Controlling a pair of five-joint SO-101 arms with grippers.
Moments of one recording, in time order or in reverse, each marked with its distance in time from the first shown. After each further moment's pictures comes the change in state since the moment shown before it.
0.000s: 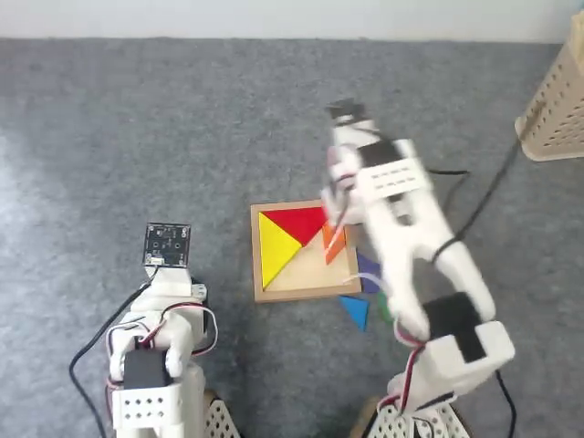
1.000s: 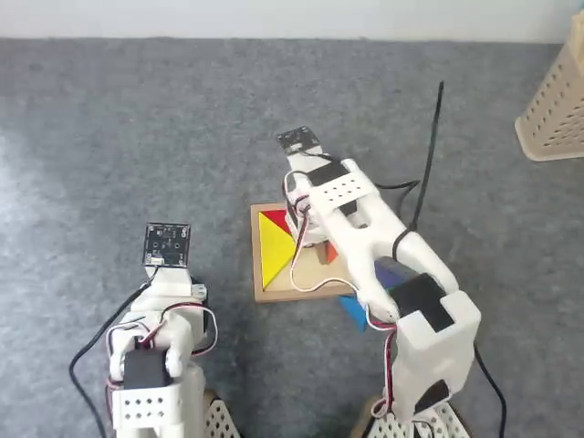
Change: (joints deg) left arm -0.1 0.0 0.0 0.0 0.0; right arm -4.9 10.9 0.2 -6.9 -3.5
